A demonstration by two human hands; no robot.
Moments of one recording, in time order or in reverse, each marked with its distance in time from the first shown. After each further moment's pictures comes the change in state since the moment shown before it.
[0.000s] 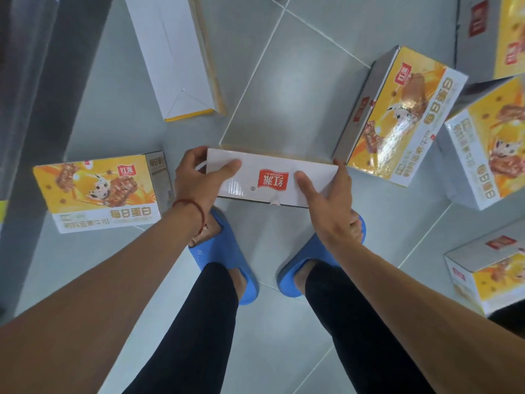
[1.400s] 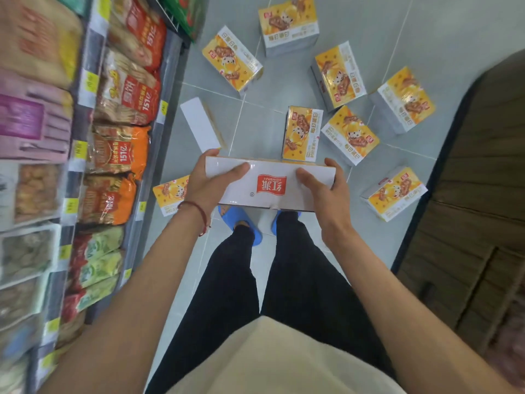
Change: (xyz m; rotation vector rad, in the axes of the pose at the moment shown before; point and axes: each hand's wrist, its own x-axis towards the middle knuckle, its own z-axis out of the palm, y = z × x) left_hand -0.445 0.279 -0.114 0.111 -0.215 0.102; right_hand -0.372 -0.191 -0.305 0.535 0.028 0.119
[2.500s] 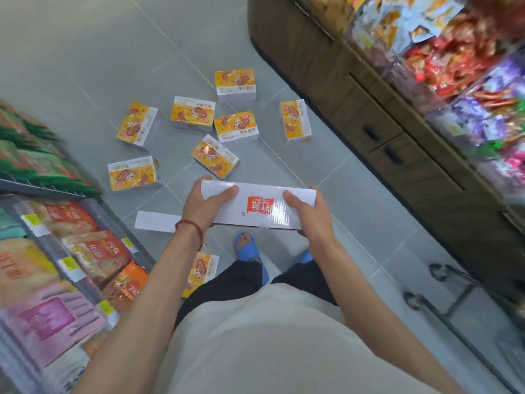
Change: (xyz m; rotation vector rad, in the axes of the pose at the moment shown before) left_hand -0.123 0.008 -0.074 0.730 -0.668 0.349; right_hand -0.277 0.130 0.081 0.732 0.634 0.140
